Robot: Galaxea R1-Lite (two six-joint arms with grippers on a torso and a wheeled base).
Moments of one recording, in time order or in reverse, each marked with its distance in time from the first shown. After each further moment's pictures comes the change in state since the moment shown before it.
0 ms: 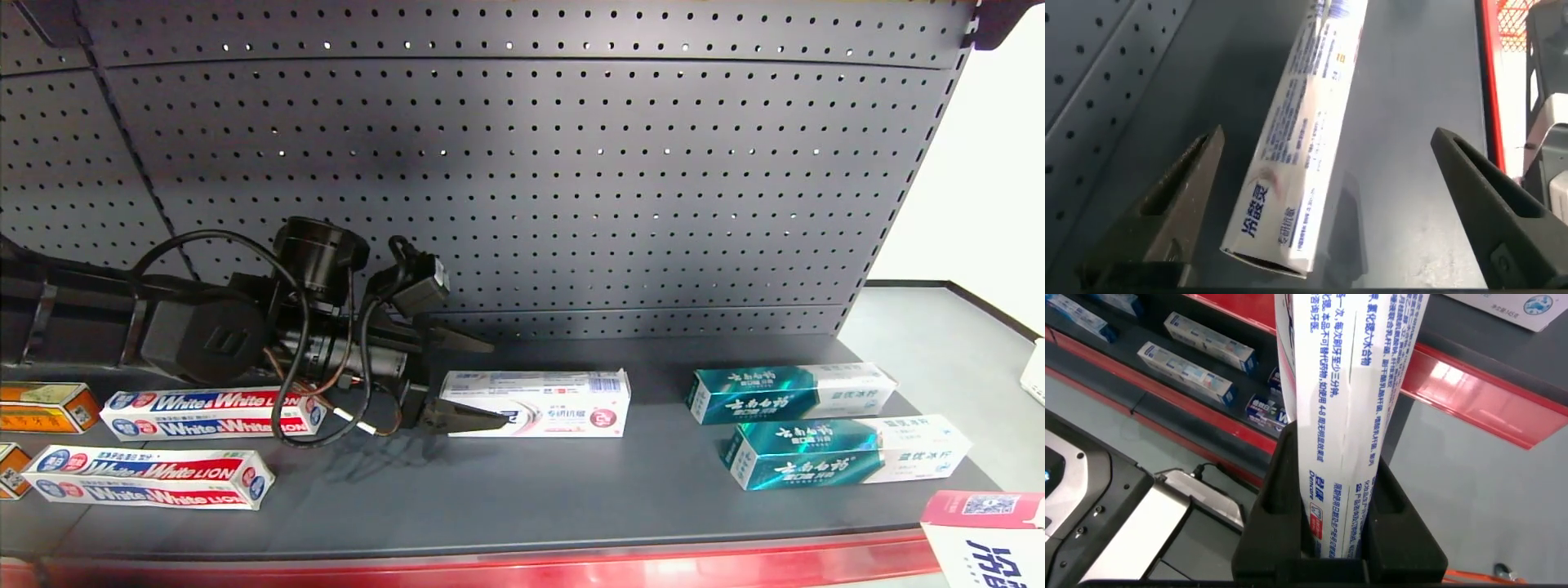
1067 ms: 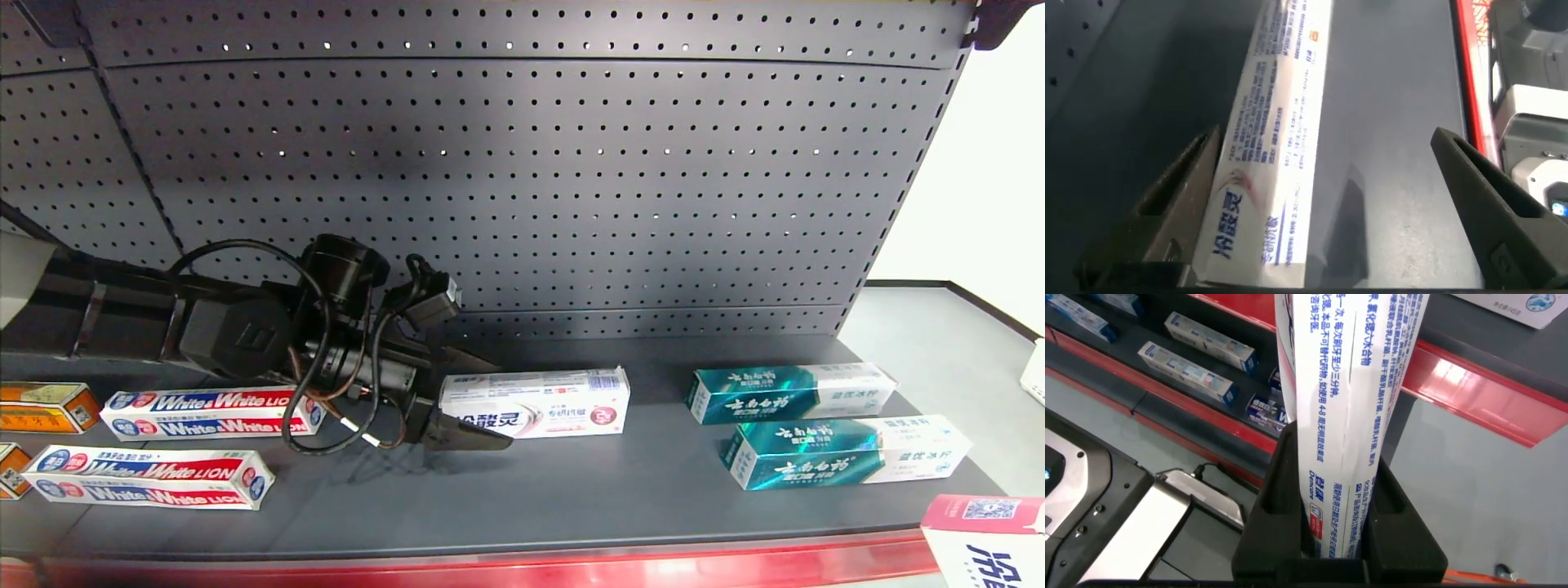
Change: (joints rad) left arm -0.007 0.053 -0.053 0.131 -0.048 0.036; right arm 0.001 -0.011 0.012 0.001 0.000 0.001
